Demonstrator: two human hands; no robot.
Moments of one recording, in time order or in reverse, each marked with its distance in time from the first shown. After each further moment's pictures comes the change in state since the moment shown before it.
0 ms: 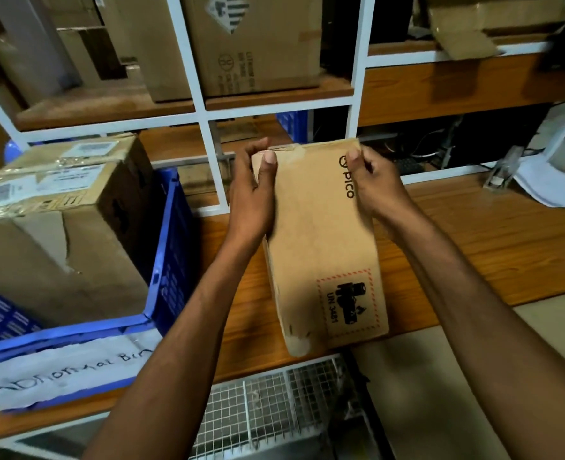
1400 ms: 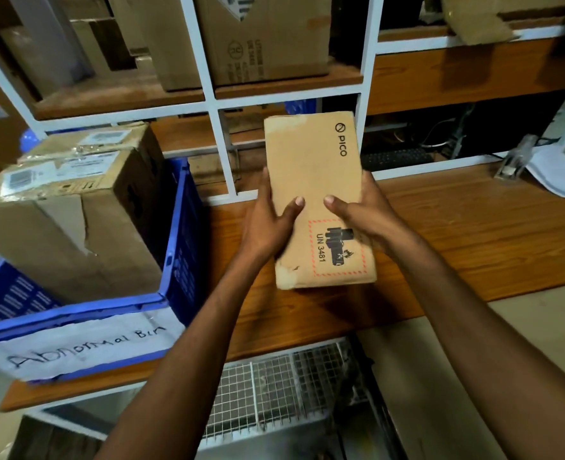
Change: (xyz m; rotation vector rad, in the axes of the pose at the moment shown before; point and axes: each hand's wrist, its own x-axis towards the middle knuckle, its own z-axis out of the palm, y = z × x) left_hand -0.044 -0.023 -0.004 0.177 -0.171 -0.208; right_hand -0.034 0.035 0.024 -0.027 -0.084 0.178
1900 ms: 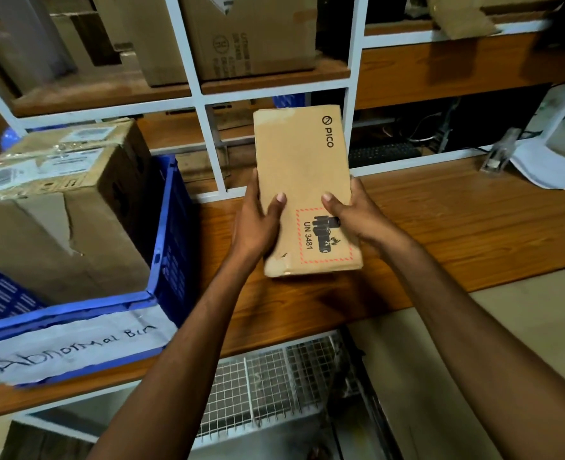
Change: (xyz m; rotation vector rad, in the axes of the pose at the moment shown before) left_hand -0.010 -0.011 0.008 -0.035 0.002 -0.035; right_hand -0.016 0.014 -0.007 -0.015 -0.089 0.085
